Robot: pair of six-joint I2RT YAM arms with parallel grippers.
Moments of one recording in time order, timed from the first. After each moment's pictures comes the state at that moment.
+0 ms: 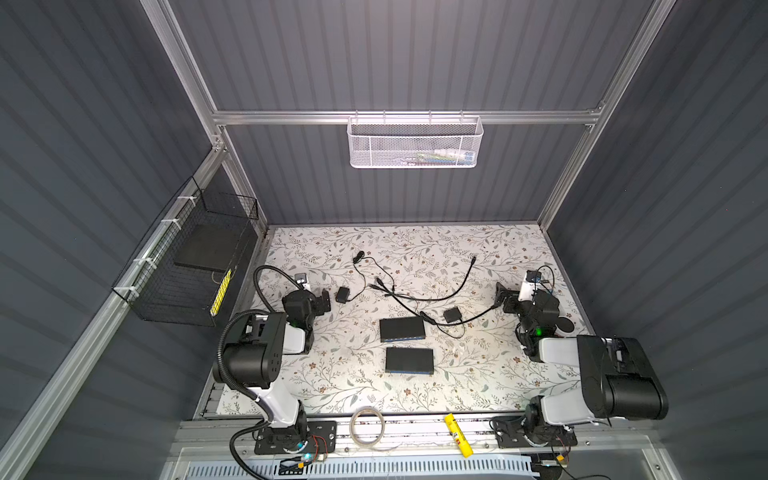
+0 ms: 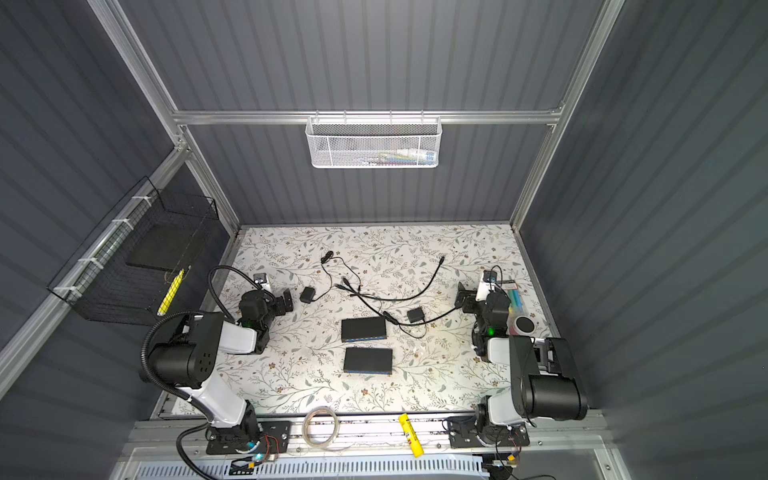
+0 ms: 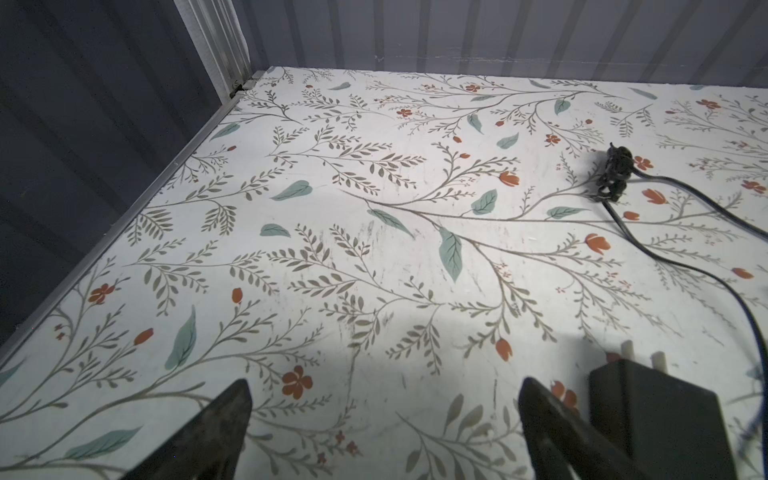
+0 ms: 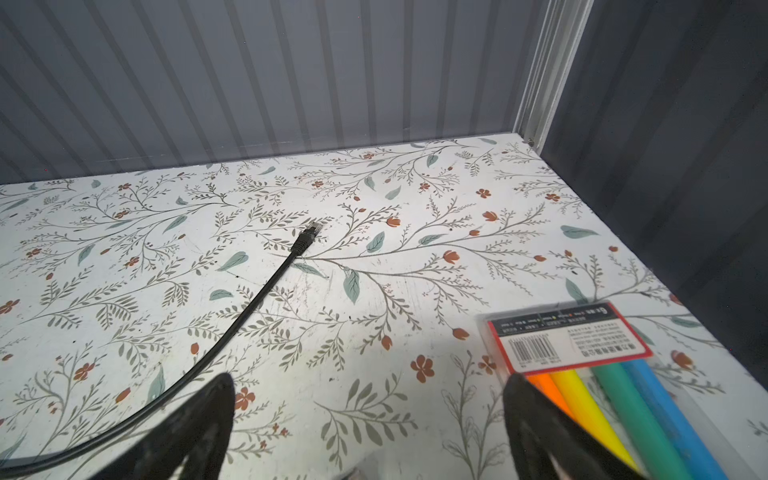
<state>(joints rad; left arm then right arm) -0.04 1.70 0.44 0.84 -0.14 -0.03 -0.08 1.46 0.31 0.88 -0.06 0.04</state>
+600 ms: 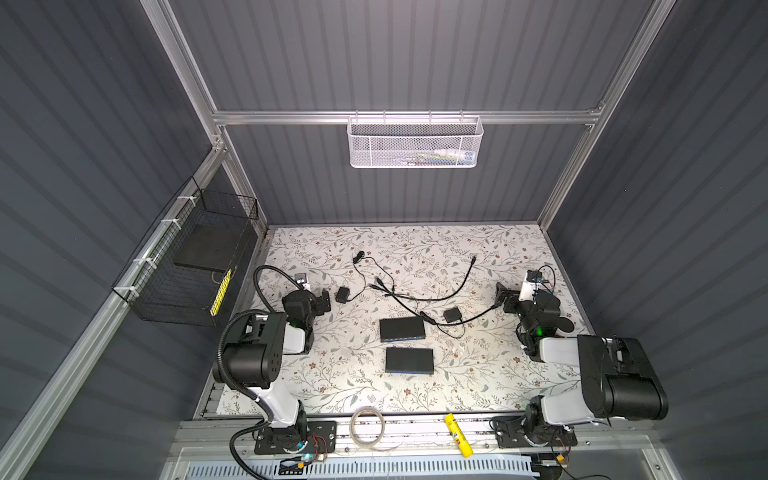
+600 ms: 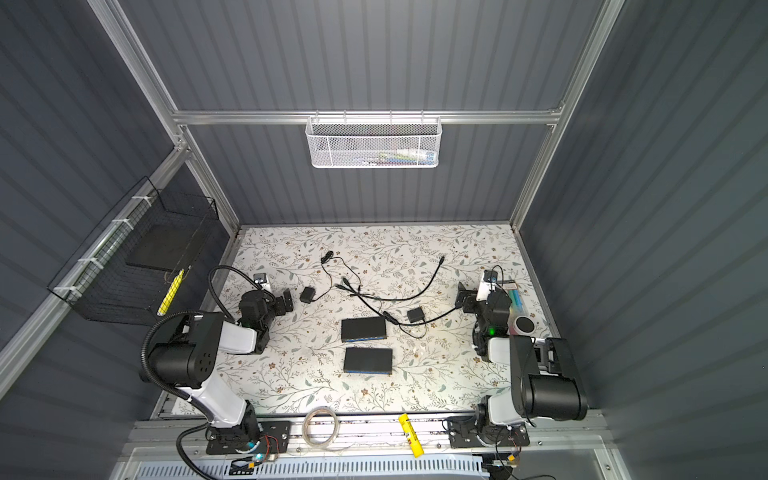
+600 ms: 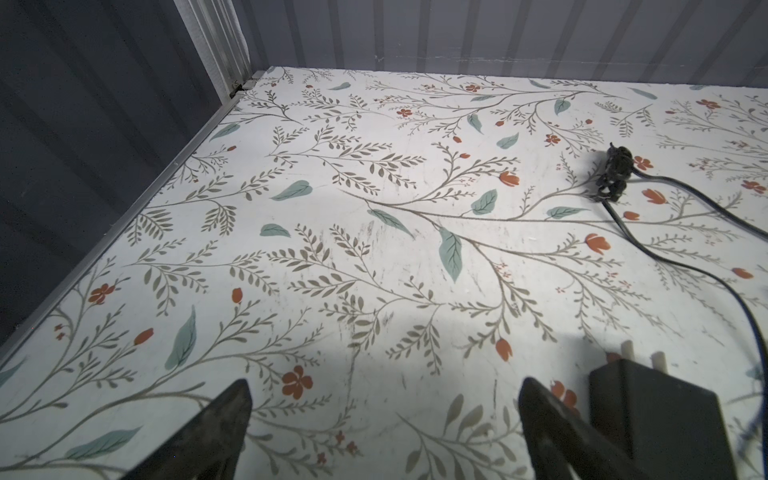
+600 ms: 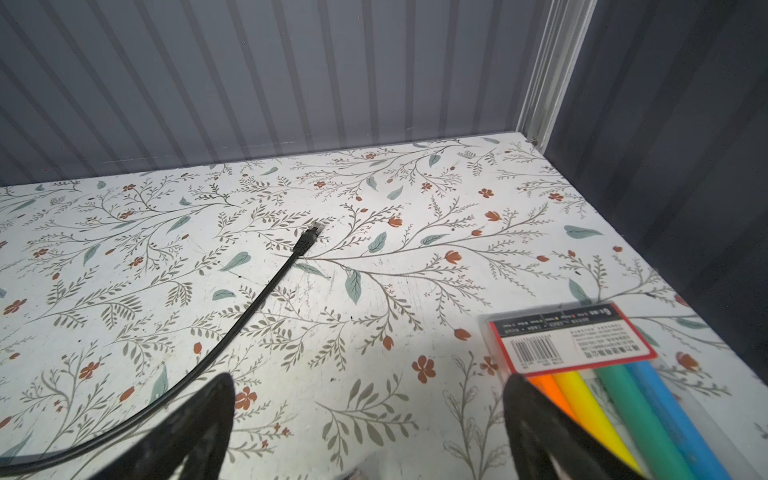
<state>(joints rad) -0.04 1.70 0.44 0.84 -0.14 -0.03 -0.09 1.46 0.31 0.88 -0.08 0.04</state>
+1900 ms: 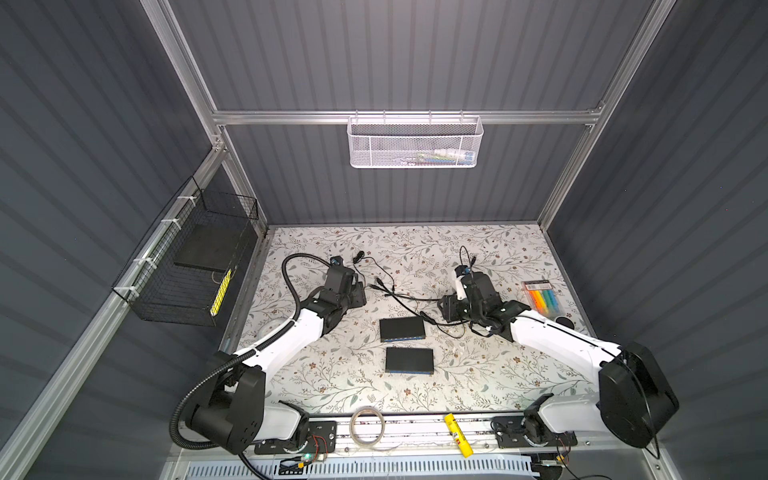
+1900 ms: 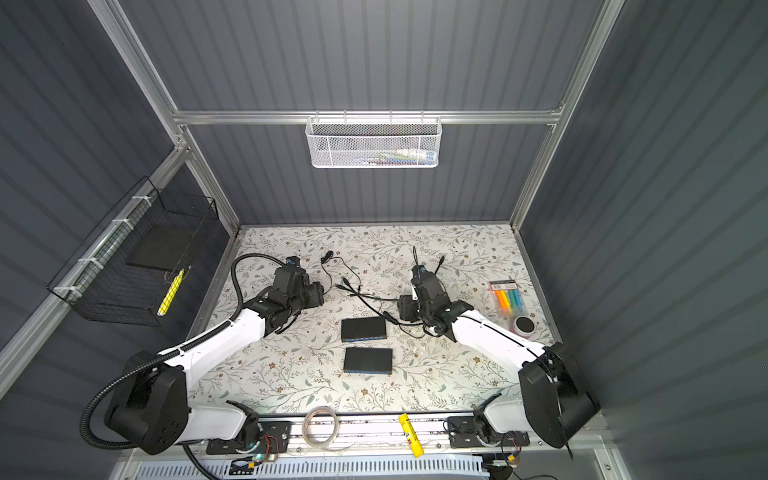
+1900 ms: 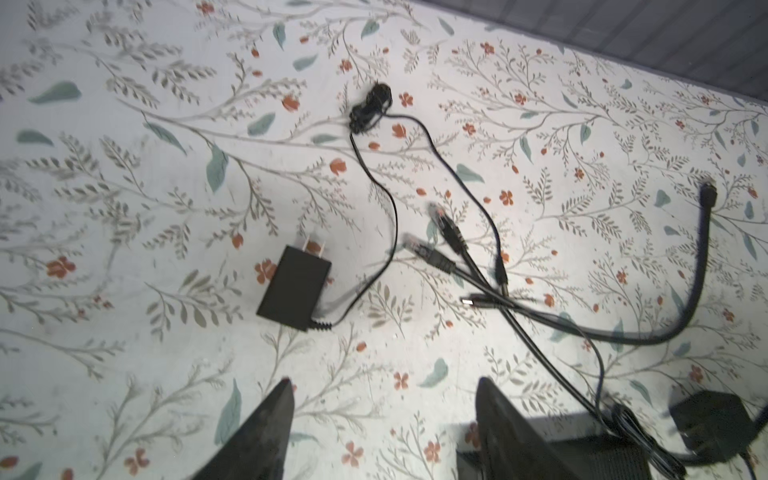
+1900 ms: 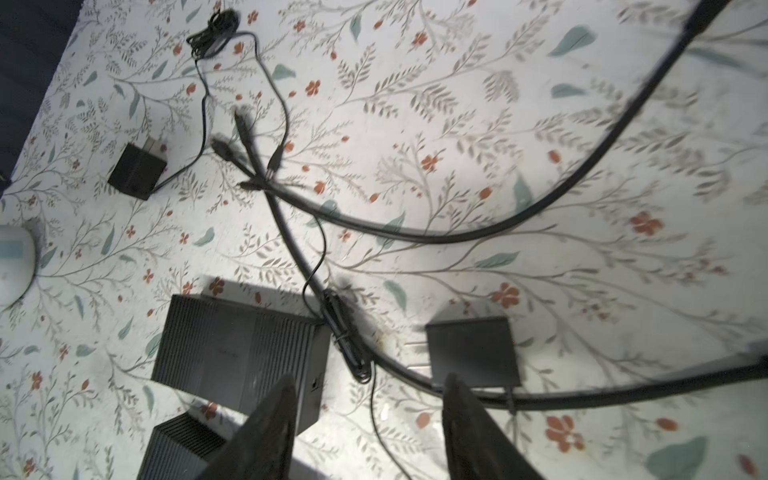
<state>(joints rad) -0.48 1.36 0.83 -0.26 -0.16 -0.50 0.59 1.38 0.81 -0.24 -0.02 0.45</state>
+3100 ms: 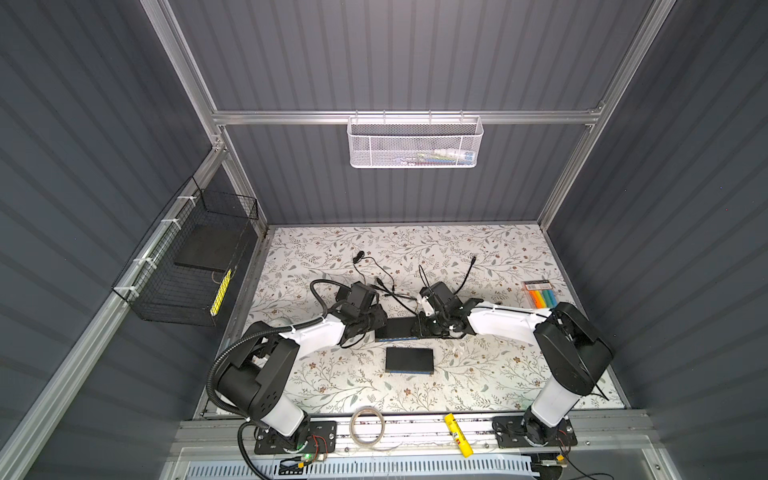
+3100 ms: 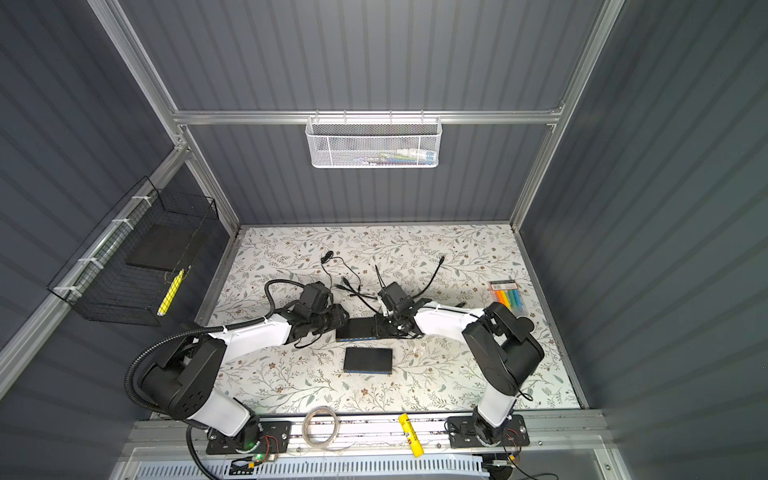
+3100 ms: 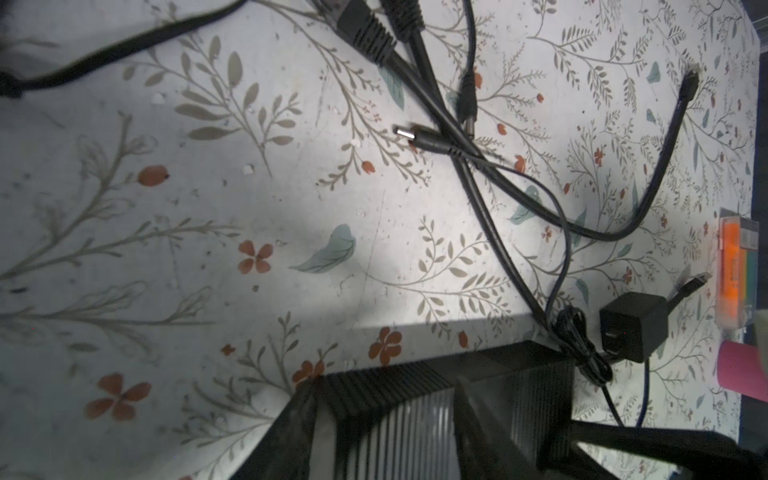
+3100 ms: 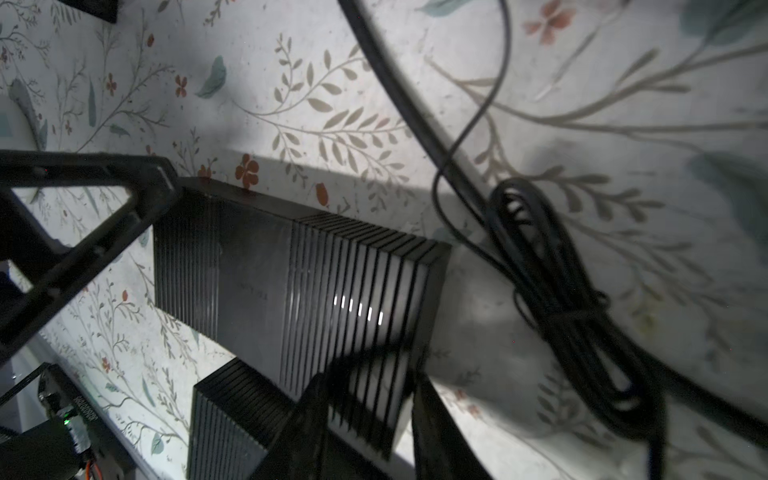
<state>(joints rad) -0.60 1.58 0.75 -0.08 0.07 -0.79 0.72 1.73 0.95 -0.26 -0.27 0.60</state>
